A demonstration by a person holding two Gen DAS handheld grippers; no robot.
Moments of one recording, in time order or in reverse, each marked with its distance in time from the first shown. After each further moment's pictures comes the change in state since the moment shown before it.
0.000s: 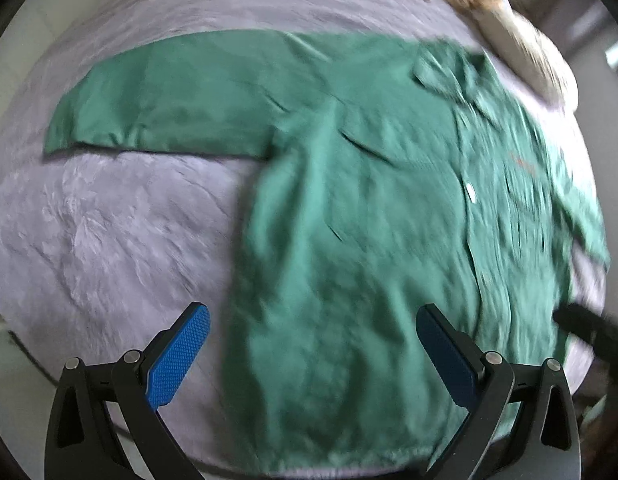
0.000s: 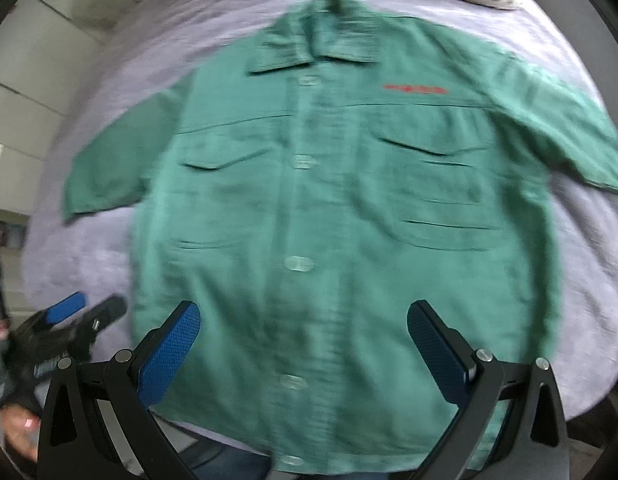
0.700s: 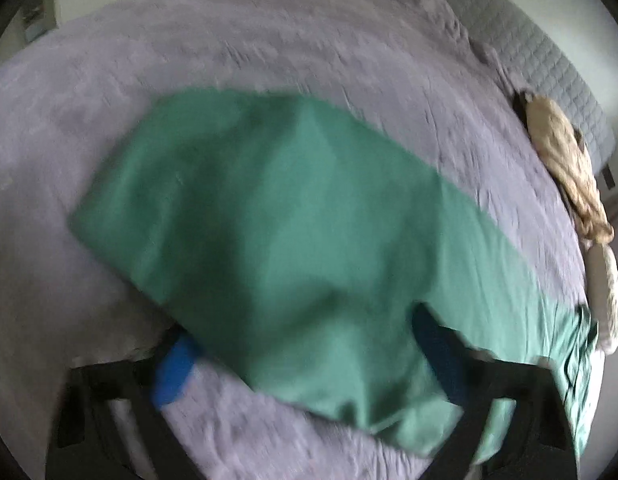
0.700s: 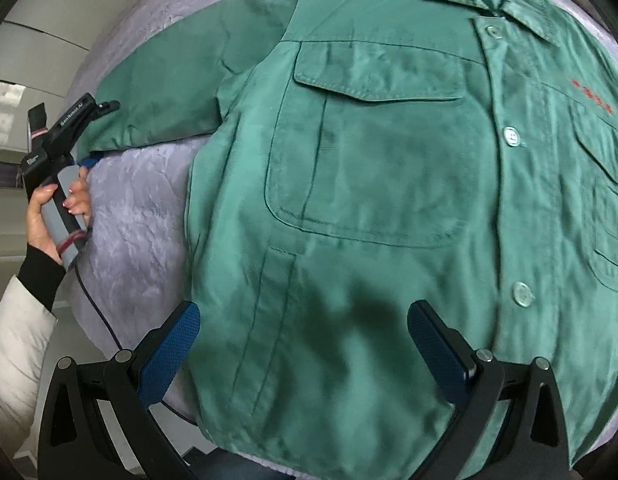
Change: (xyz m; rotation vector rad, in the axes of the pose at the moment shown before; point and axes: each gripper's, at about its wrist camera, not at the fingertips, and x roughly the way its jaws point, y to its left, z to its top) left arm 0.089 0.270 0.132 -0.467 -0.345 -0.018; right arm 0.113 0.123 0.002 -0.132 0.171 0.057
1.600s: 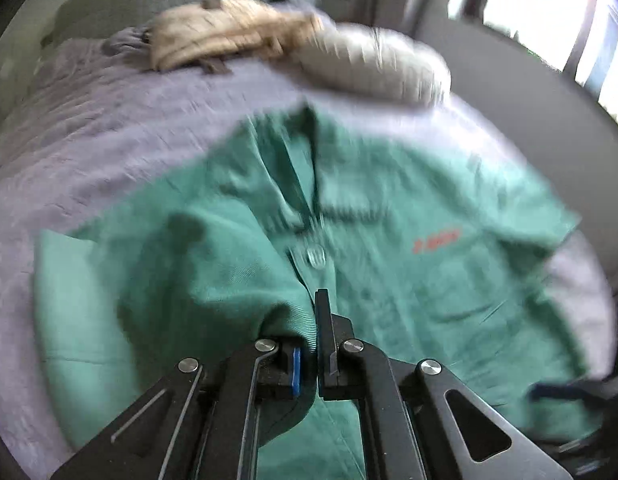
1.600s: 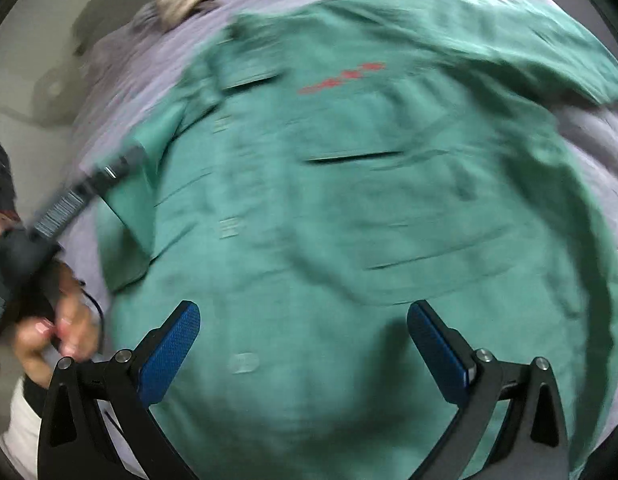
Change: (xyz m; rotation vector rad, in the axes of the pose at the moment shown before) left arm -0.037 -0.367 -0.222 0.990 0.084 -0.366; right arm -0.056 -0.202 -0.026 0.454 -0.332 0.002
